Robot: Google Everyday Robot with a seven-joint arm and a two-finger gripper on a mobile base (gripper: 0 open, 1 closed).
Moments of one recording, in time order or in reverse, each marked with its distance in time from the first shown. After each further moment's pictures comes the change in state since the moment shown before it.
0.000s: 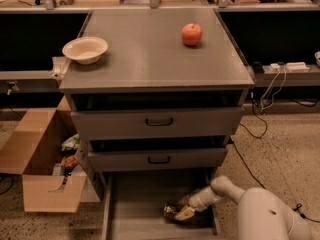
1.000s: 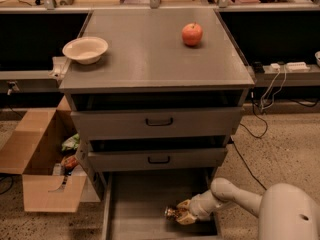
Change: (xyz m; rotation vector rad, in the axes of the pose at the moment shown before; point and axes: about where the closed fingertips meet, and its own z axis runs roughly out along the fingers) arm -0.015 0.061 -0.024 -0.003 0.048 -0.070
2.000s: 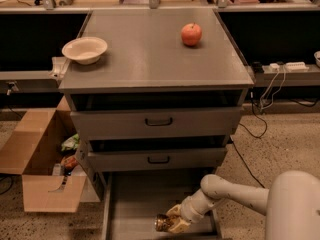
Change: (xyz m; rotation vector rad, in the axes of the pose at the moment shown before) arm -0.065 0.079 -0.010 -0.162 0.046 -0.127
